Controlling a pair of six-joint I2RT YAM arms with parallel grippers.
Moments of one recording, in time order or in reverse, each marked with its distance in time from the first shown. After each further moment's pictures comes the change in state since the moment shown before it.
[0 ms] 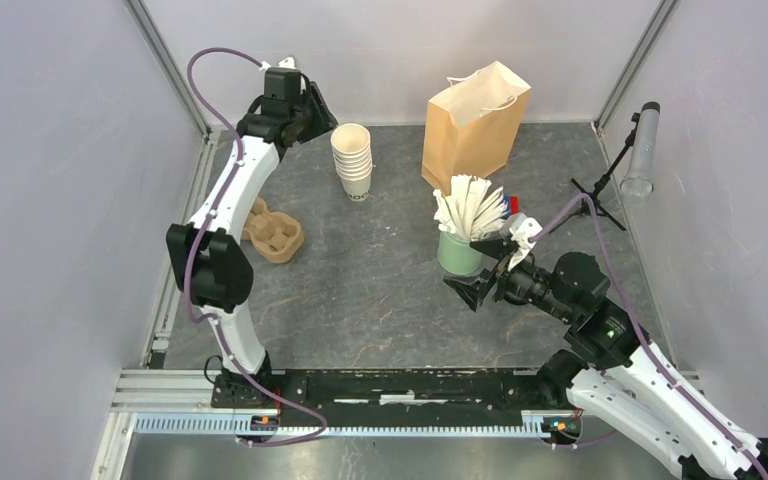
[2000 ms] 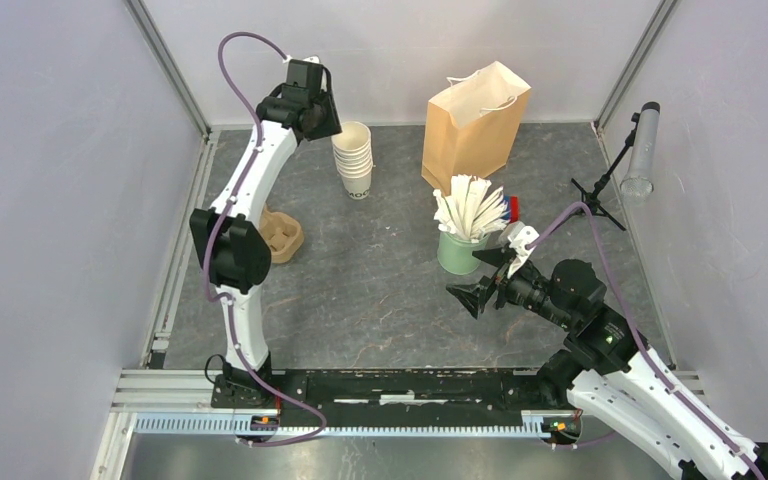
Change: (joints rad) left arm -0.055 0.208 0.304 -0.251 -0.120 0.134; right arm 0.000 -0.050 -0.062 -0.032 0.009 0.009
